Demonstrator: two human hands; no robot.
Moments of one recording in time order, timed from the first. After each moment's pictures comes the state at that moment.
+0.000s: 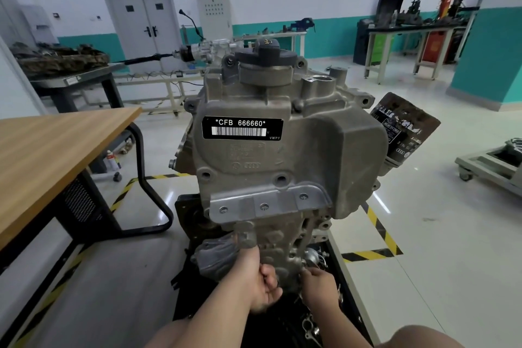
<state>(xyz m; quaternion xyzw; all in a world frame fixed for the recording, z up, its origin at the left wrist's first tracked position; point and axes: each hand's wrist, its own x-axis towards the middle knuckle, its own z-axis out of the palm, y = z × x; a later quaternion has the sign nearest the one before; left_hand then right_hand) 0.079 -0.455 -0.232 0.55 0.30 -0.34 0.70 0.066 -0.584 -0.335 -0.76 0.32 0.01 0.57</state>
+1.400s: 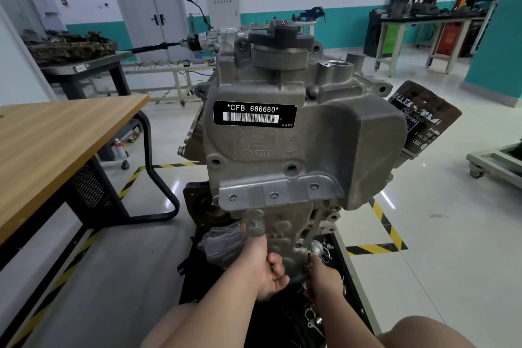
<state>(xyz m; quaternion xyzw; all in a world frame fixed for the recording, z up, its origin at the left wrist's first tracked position) 0.075 -0.455 -0.224 0.54 0.30 -0.34 0.71 0.072 -0.584 -0.344 -0.59 0.44 0.03 0.68</state>
